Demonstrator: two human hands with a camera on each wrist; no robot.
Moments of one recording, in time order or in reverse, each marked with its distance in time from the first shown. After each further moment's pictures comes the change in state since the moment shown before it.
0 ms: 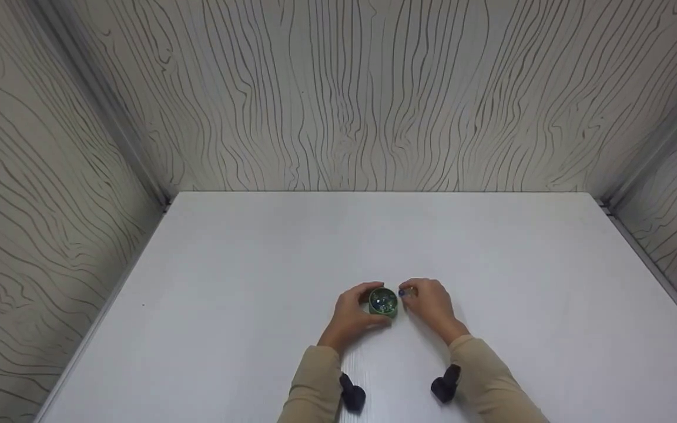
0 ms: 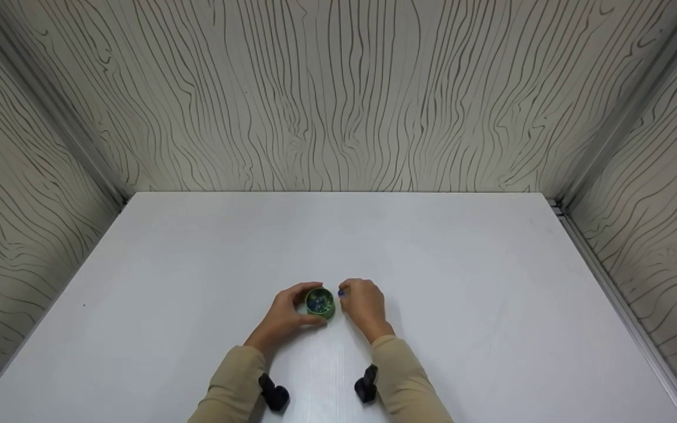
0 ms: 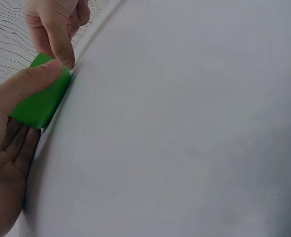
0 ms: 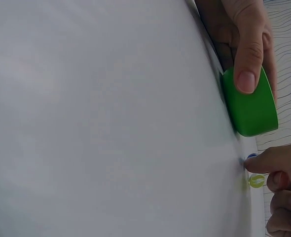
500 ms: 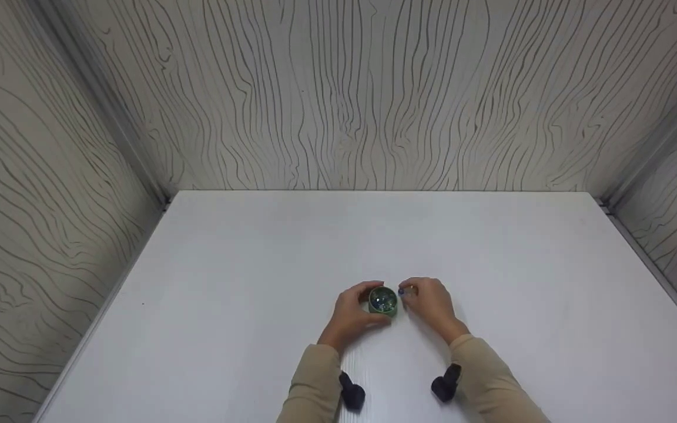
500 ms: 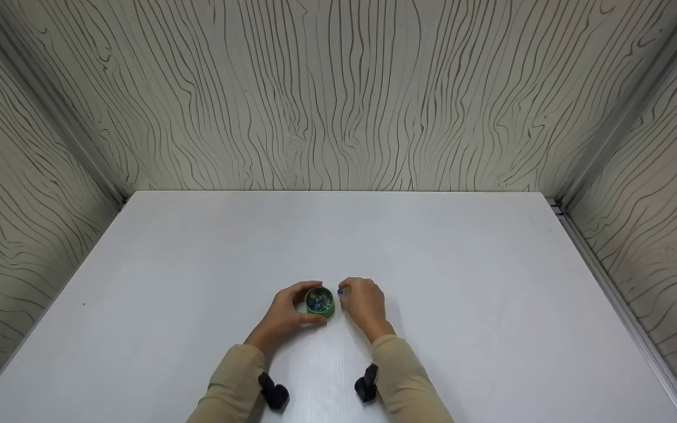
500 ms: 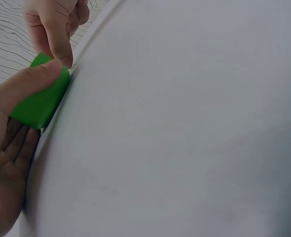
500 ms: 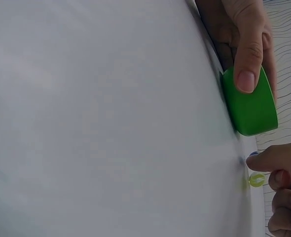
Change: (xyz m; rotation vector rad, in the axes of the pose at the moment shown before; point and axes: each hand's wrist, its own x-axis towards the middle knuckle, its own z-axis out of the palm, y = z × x) left_hand -0.002 0.003 -0.001 0.019 -0.008 -0.005; right_hand -0.001 0.001 0.000 0.005 0.014 0.005
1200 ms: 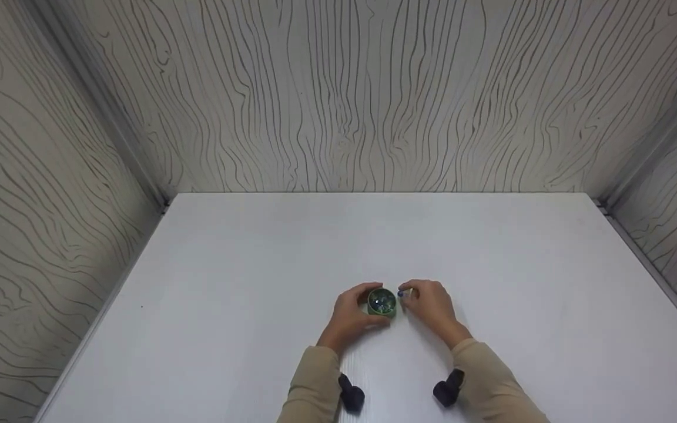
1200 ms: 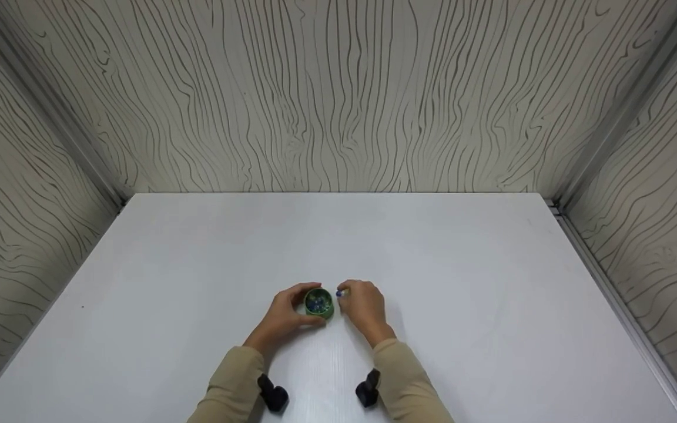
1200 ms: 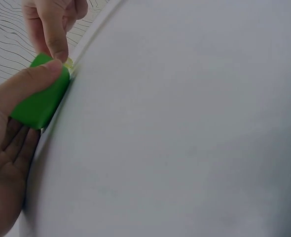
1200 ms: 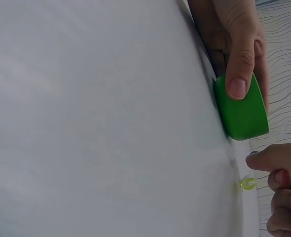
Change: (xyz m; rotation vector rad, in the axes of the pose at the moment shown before) left_hand -0.001 0.001 -0.001 -0.002 0.007 -0.014; right_hand -0.005 -0.002 -0.003 0.003 0.026 -0.019
